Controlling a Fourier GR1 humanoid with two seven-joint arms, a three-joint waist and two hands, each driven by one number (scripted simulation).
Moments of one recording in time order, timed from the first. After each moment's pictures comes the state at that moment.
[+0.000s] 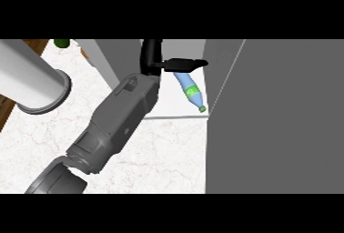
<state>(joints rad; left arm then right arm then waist) -1.15 0.00 -0.22 -0.38 0.54 0.43 -0.60 0.88 -0.12 -0.21 -2.38 -0.32 0.62 -0.31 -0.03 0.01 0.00</state>
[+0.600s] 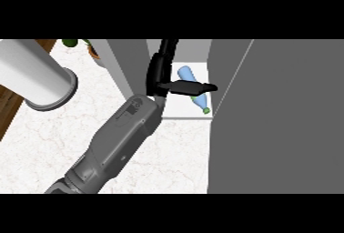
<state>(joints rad) -0.92 0.00 -0.39 -0.75 0.59 0.43 -0.49 0.88 -0.12 -0.19 -2.39 -0.33 0.61 -0.27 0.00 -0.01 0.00</state>
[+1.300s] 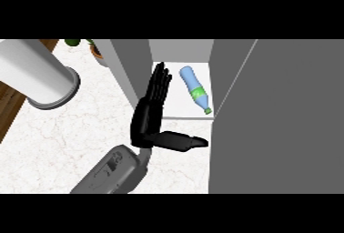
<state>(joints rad) -0.47 0.08 -0.57 -1.33 0.54 0.49 -0.40 0.88 -0.12 -0.13 -2.40 -0.31 0.59 -0.25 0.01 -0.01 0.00</state>
